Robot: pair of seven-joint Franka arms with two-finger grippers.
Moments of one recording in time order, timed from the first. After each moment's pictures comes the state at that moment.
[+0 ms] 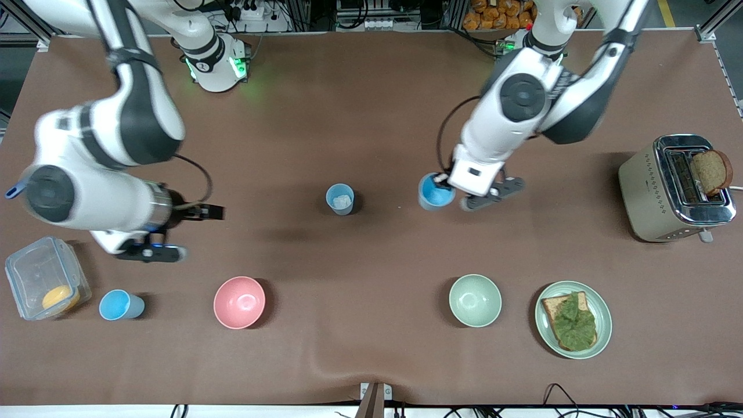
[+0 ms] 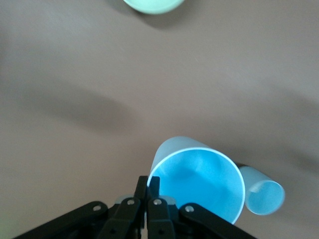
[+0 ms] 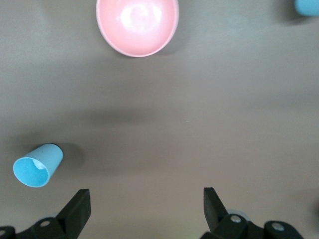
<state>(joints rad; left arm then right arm) -0.16 0.29 -0.49 -1.74 0.00 2.03 -1.05 0.20 0.41 -0.04 -1.37 0.12 1.55 0.20</state>
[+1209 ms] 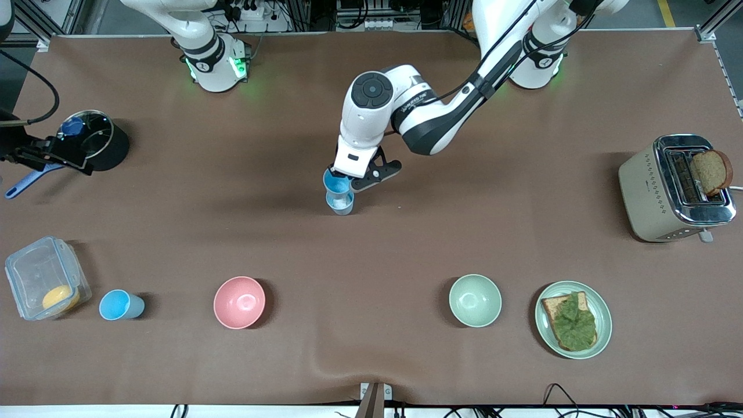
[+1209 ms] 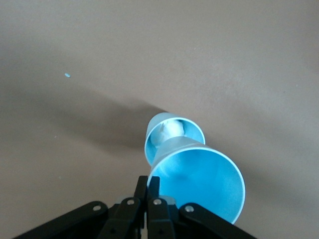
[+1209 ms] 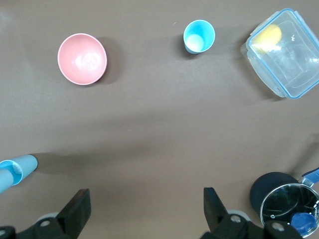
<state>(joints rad) -0.54 0.63 -0.43 -1.52 0.16 2.26 -1.49 -0.02 0.07 -0.04 -1.52 0.04 1.56 0.07</state>
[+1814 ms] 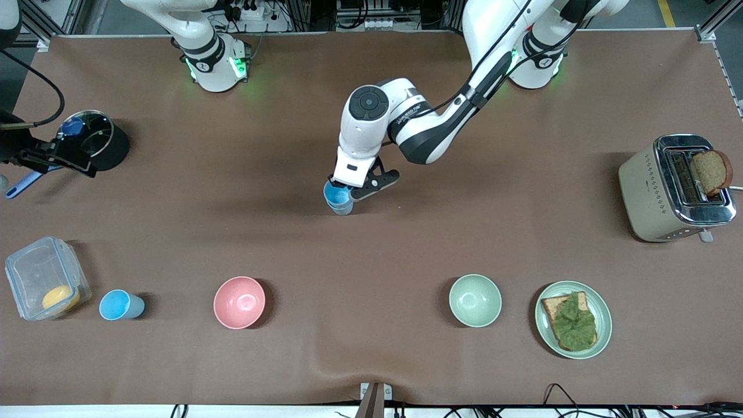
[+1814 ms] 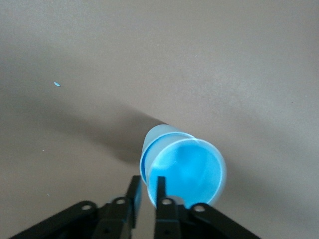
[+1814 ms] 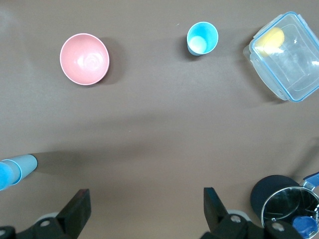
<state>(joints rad) -0.59 0.68 -0.37 -1.49 0.16 2.28 -1.49 -0.02 0.07 -0.02 -1.52 0.04 1.56 0.07</state>
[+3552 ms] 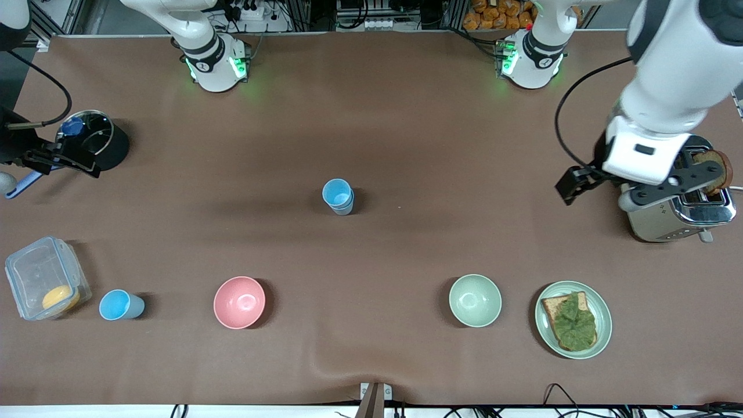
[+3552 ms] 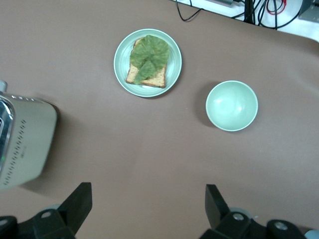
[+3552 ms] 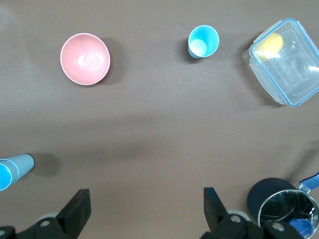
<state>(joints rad) 0.01 0.16 -0.32 -1.45 0.19 1.68 -0.60 -0.01 0.07 -0.01 -1.51 0.02 1.57 0.07</state>
